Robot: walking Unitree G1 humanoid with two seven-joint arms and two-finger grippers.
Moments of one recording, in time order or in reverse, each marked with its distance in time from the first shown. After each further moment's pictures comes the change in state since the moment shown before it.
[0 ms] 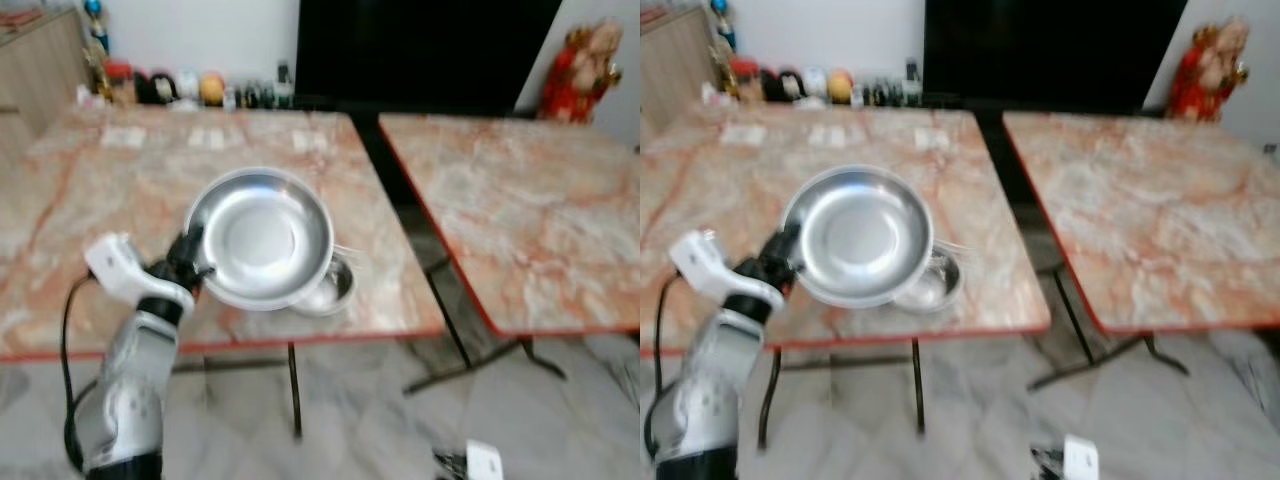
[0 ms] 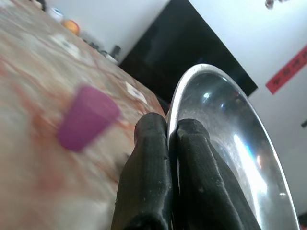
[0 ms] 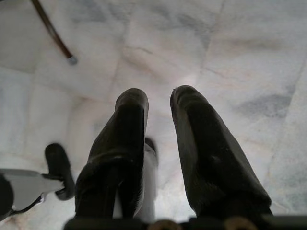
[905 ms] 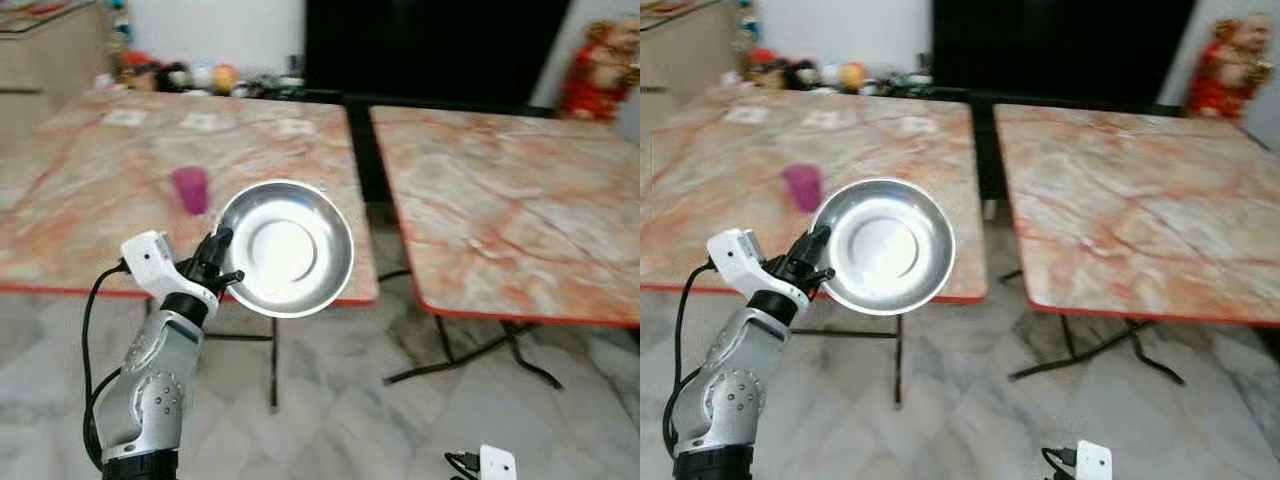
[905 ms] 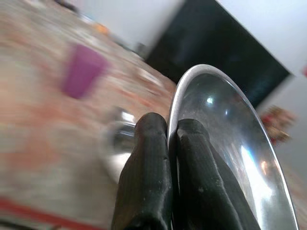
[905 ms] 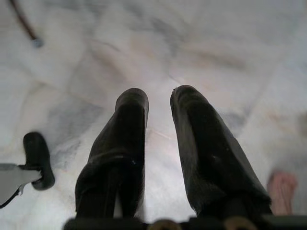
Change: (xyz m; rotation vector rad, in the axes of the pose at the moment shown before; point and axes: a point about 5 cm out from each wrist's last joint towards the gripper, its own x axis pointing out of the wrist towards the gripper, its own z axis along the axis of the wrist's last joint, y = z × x) left arm 0.004 -0.010 -0.013 0.091 0.069 -0.017; right arm -0.002 -0.012 0.003 -0.023 -0.017 -0.046
